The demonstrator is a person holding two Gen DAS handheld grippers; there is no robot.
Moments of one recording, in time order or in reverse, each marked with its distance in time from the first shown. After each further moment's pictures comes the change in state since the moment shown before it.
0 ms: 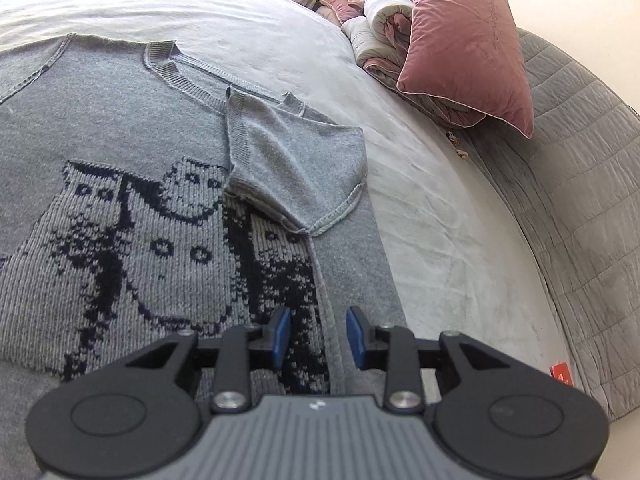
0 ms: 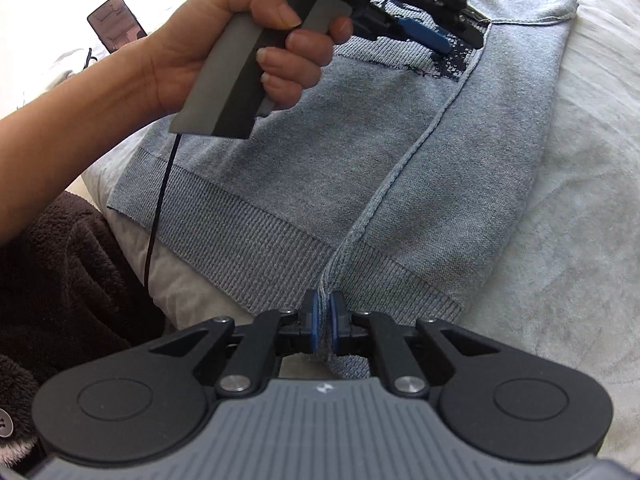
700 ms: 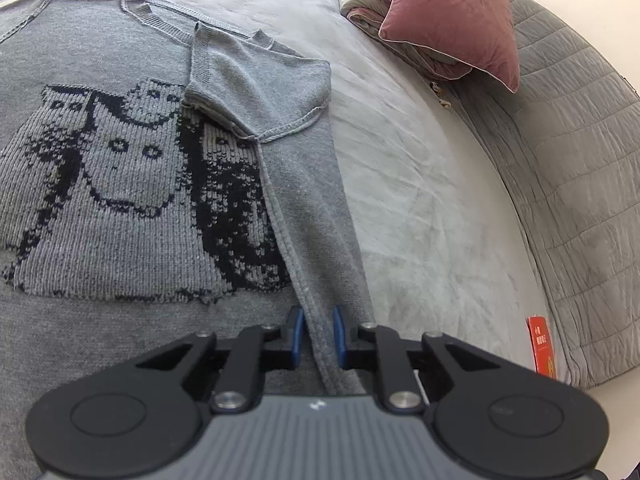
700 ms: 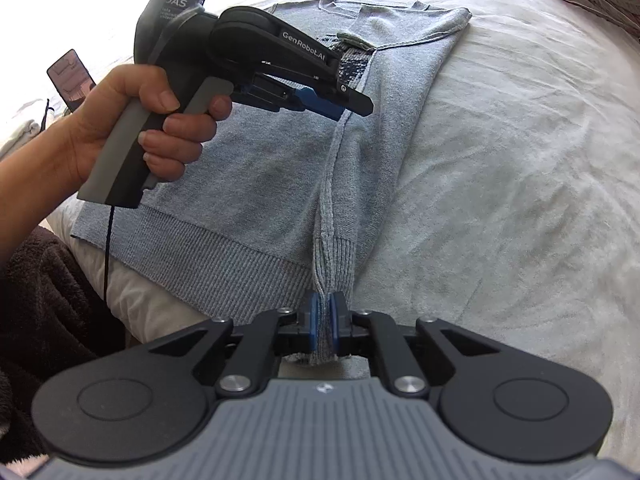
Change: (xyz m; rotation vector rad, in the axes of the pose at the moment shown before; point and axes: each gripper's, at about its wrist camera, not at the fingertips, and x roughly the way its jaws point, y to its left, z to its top) left arm -0.020 -0.031 -0.039 -0.019 0.151 -0.049; right arm -0.056 -0.031 -0.039 0.124 -0.161 -0.123
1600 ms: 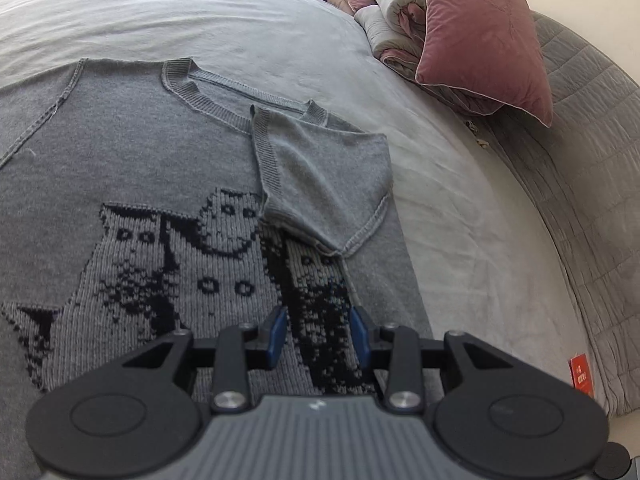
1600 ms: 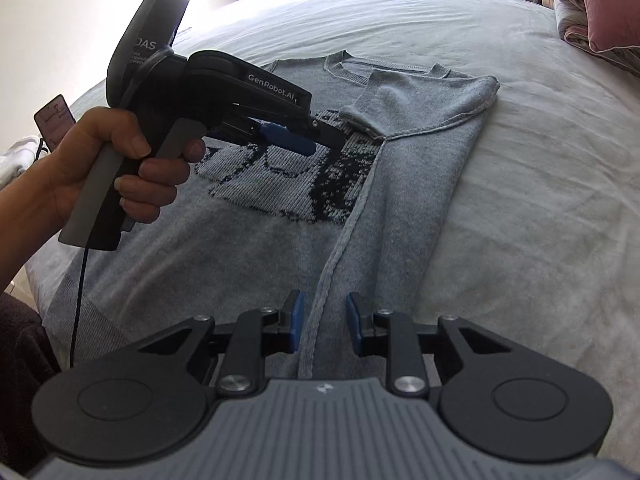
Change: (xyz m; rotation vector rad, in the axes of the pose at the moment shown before) left arm -0.012 0.035 0.055 0.047 -0.079 0.109; right arm 0.042 -0.016 0.068 -0.073 -0.108 -0.008
